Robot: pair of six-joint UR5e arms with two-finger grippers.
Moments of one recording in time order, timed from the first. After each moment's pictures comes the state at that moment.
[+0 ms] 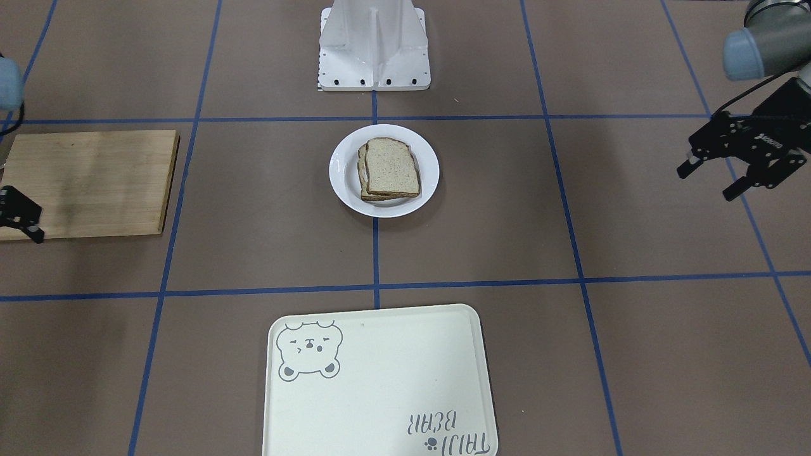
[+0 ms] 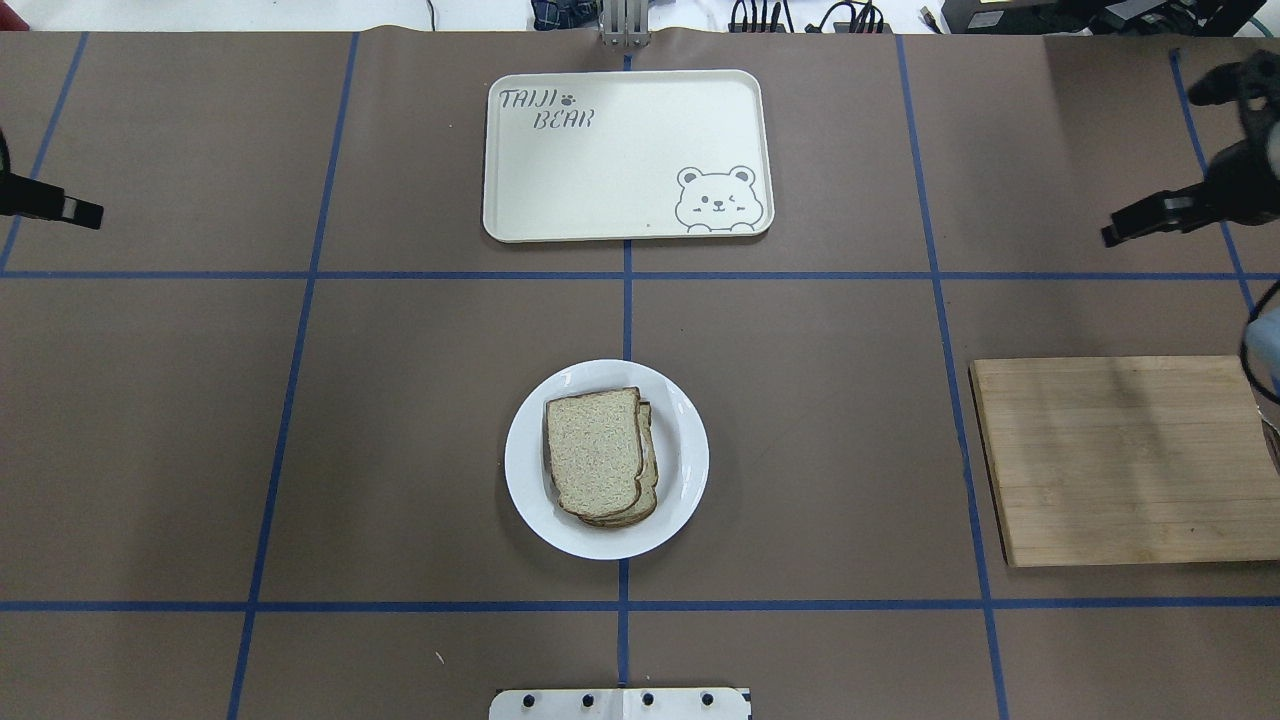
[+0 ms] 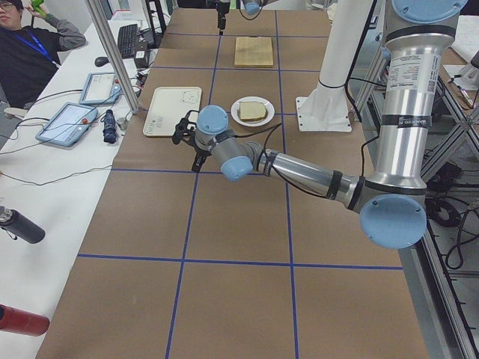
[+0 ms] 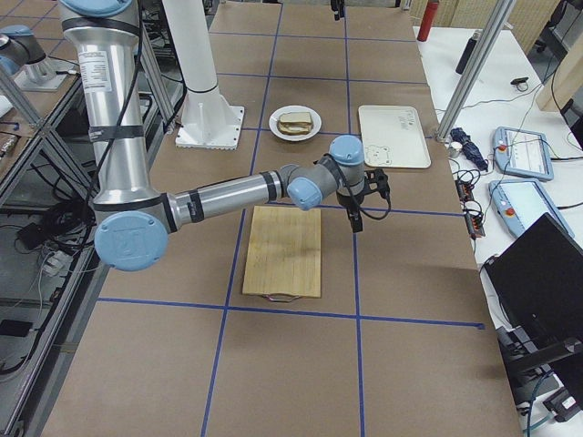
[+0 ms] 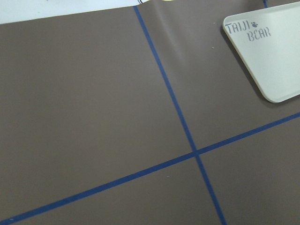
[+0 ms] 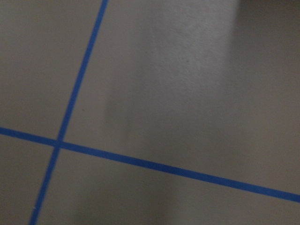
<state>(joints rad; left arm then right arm) -1.20 -1.65 -1.80 -2.25 -2.42 -0.72 1.24 -1.51 1.72 -1.24 2.24 0.38</state>
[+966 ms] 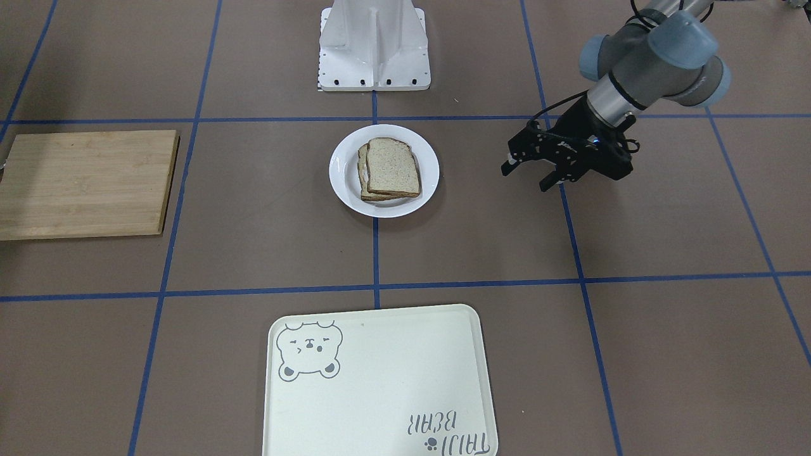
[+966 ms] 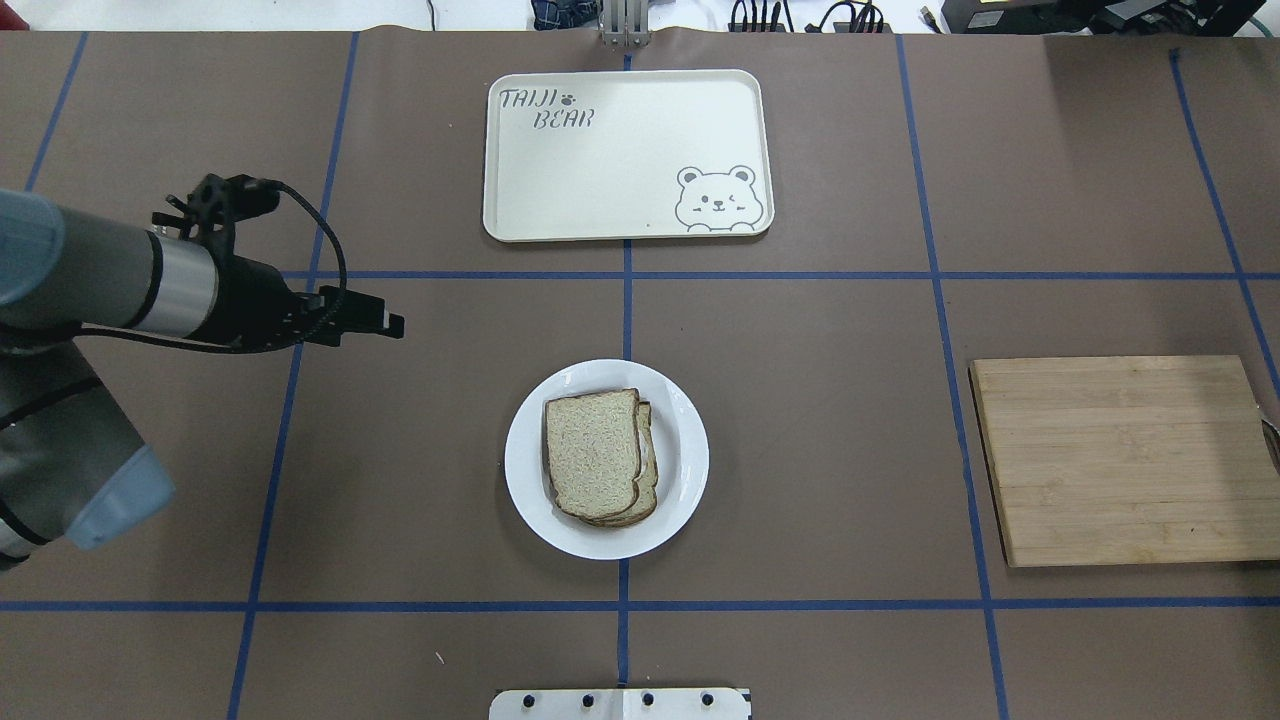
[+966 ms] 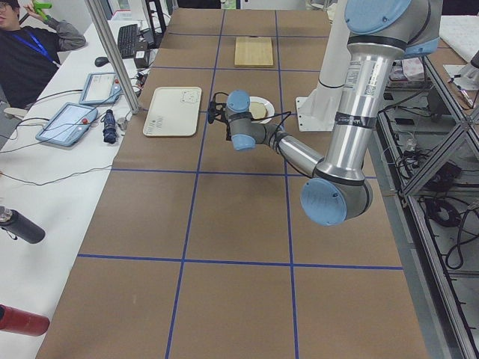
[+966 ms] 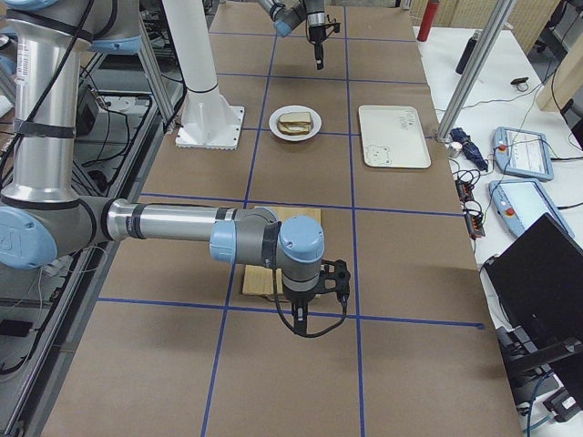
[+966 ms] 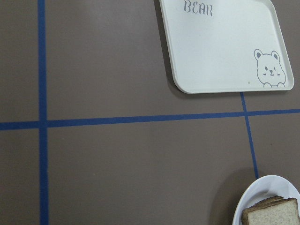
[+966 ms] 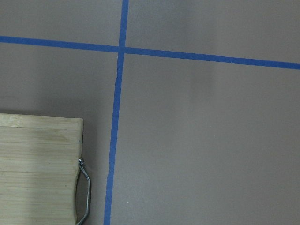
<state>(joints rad) -0.72 -1.80 -1.77 -2.42 -2.09 -1.27 1.65 -1.74 1.75 -1.62 2.28 -0.16</state>
